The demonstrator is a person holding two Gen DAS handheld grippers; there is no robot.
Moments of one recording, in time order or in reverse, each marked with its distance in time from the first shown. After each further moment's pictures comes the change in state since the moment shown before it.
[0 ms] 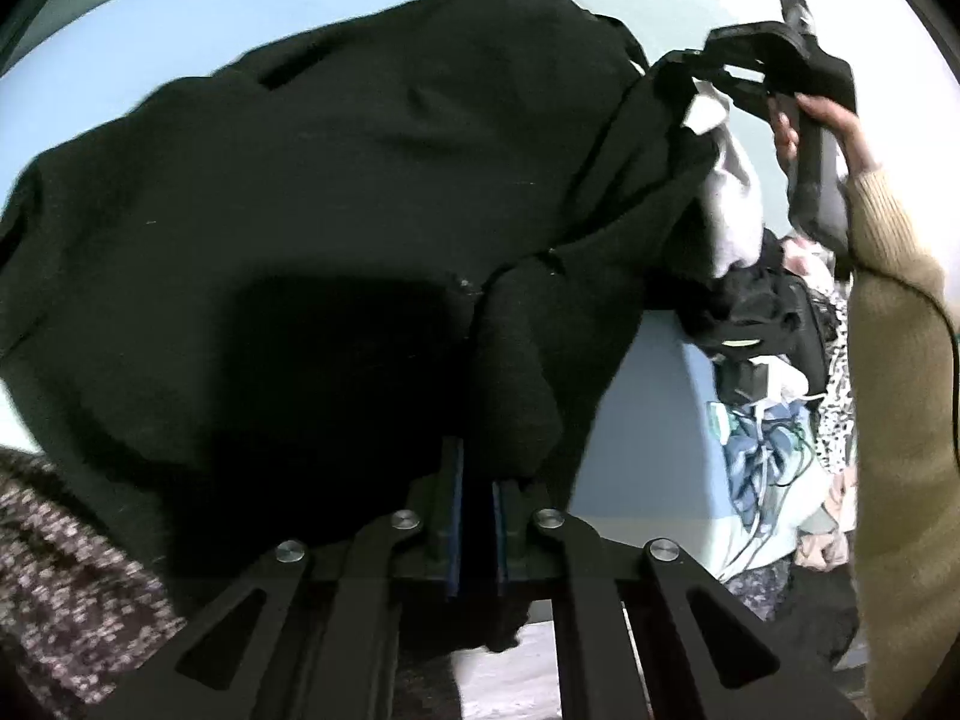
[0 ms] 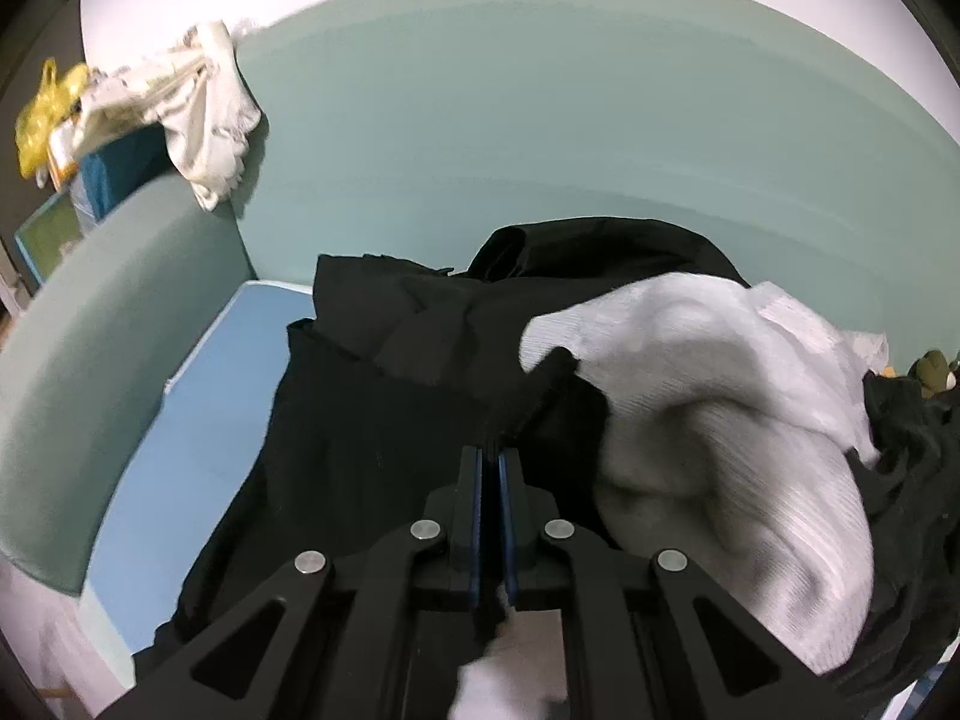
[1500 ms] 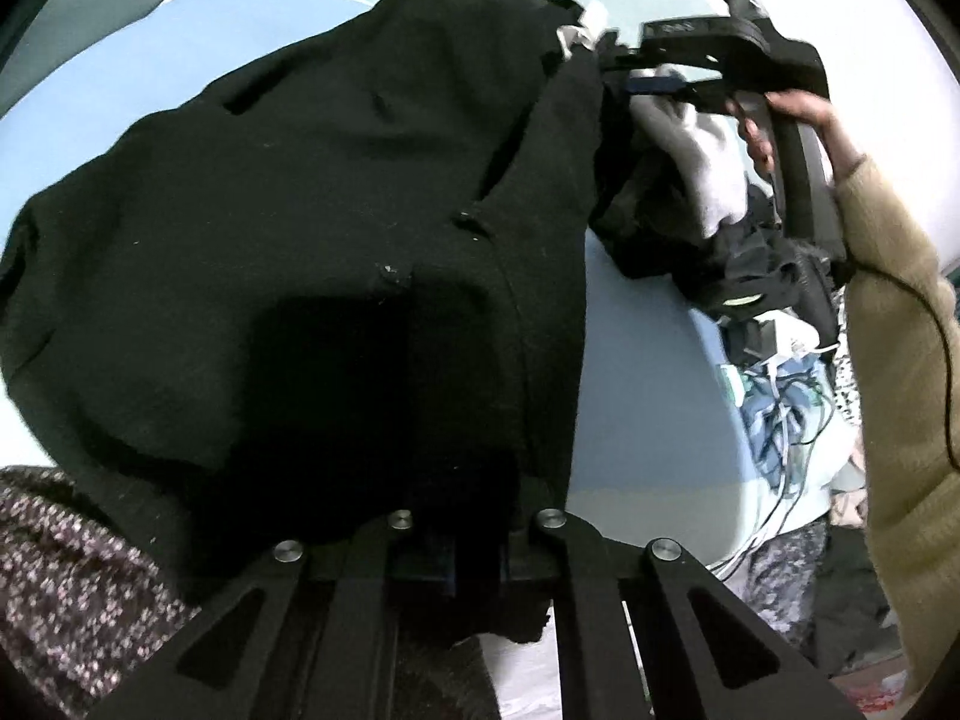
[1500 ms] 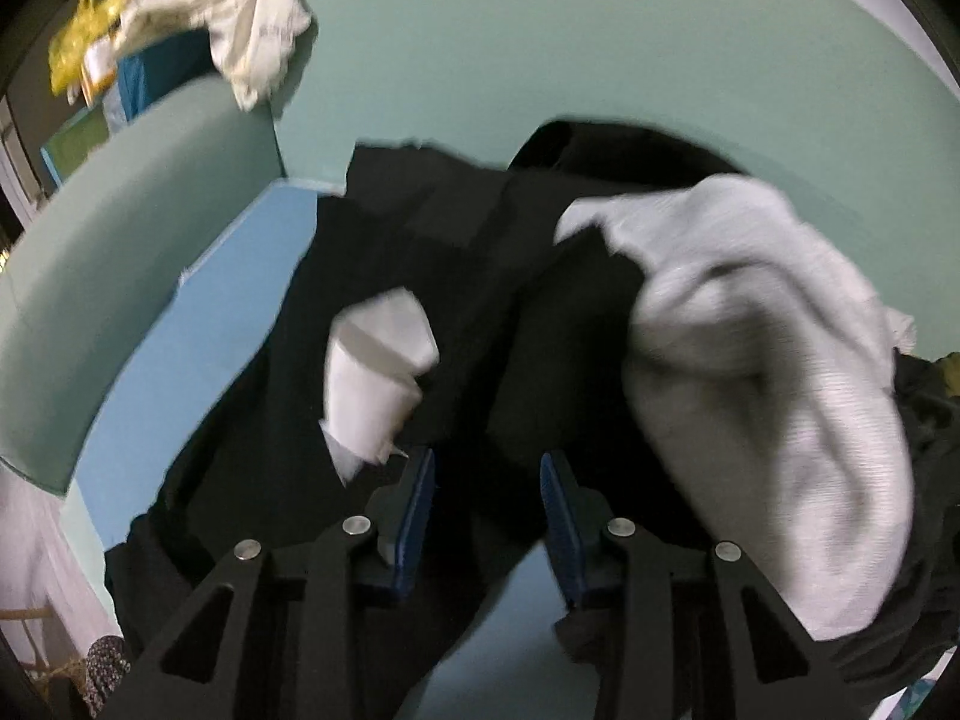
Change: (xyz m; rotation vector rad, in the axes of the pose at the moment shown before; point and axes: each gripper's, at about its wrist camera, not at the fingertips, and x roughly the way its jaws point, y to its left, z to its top) left arm 0.007 -0.018 -0.014 0.113 0.002 0.041; right arm 0.016 0.003 -0.046 -0.146 0.171 0.057
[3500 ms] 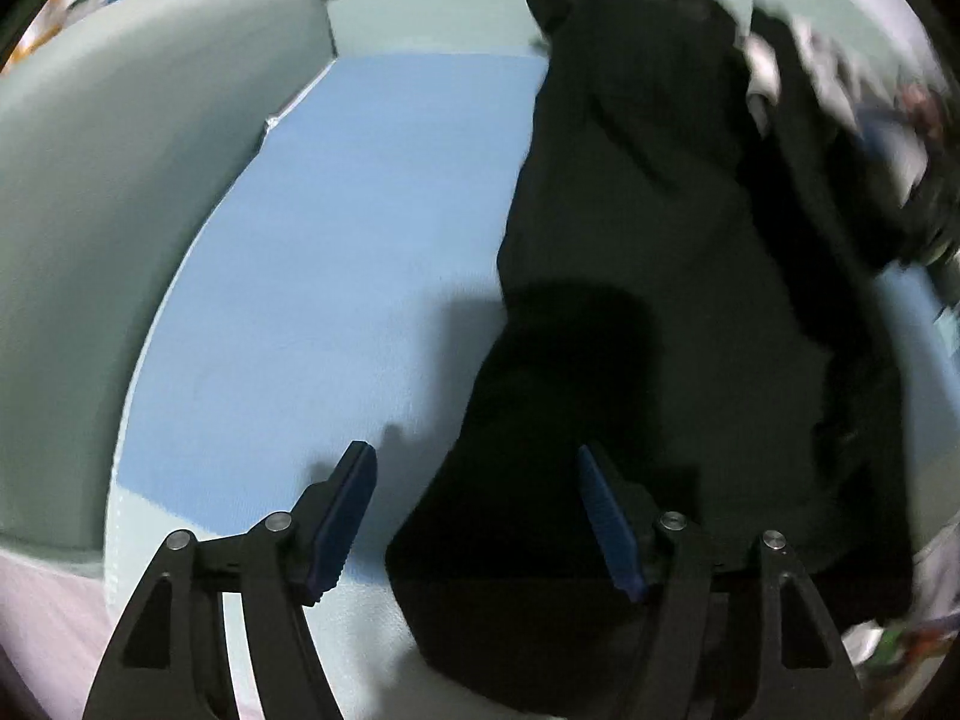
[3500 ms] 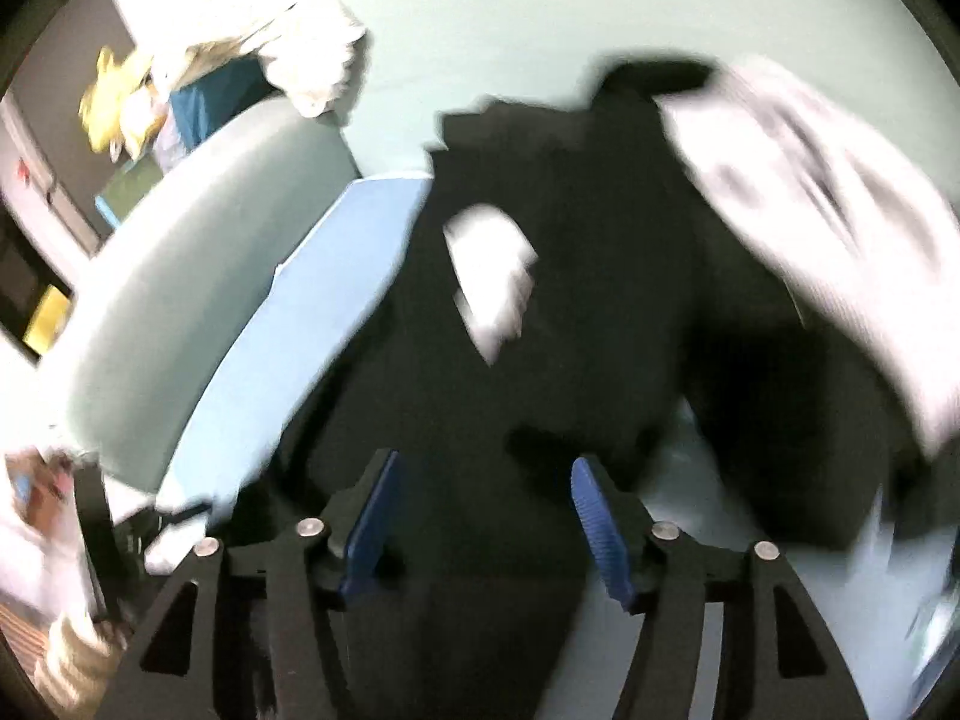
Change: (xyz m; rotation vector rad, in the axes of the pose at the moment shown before) left arm -0.031 0.116 0.088 0.318 0.018 0.500; right arm -0.037 0.063 -0.039 0.120 -0.099 0.161
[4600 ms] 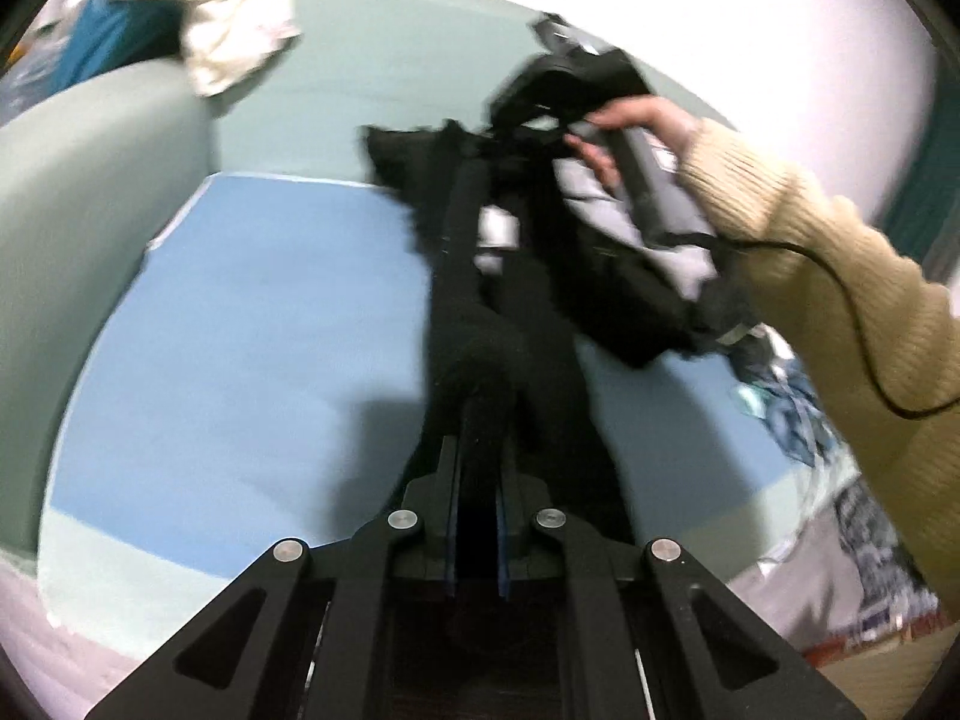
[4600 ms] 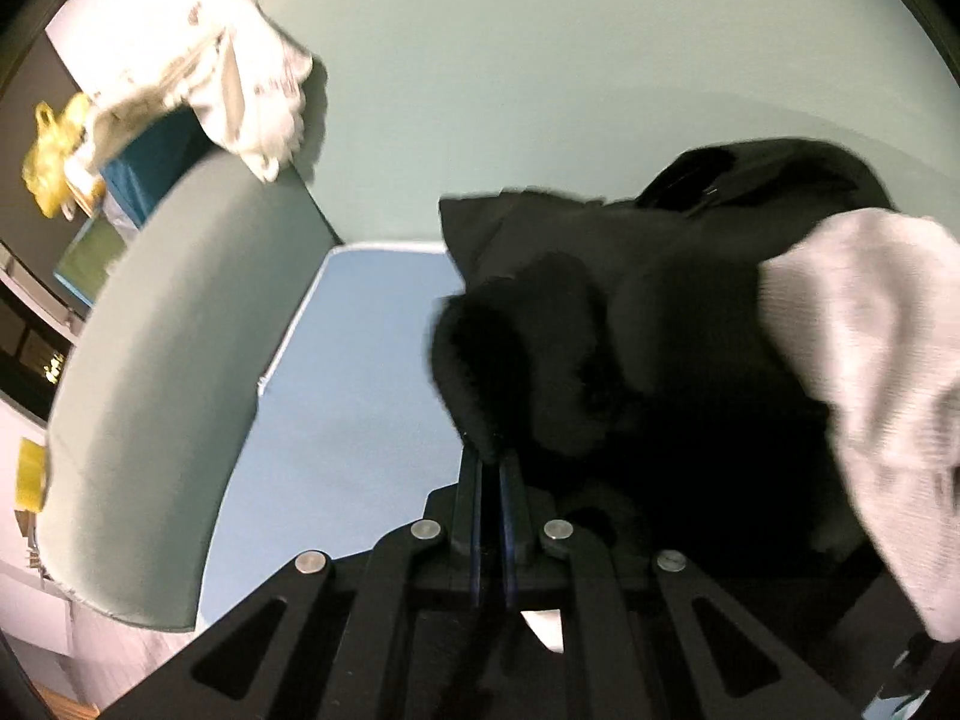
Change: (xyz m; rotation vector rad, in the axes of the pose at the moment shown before) left arm -0.150 -0.063 -0.012 -0.005 -0.267 -0.392; right arm 0.035 -0.001 0.088 0.151 0.031 0.068
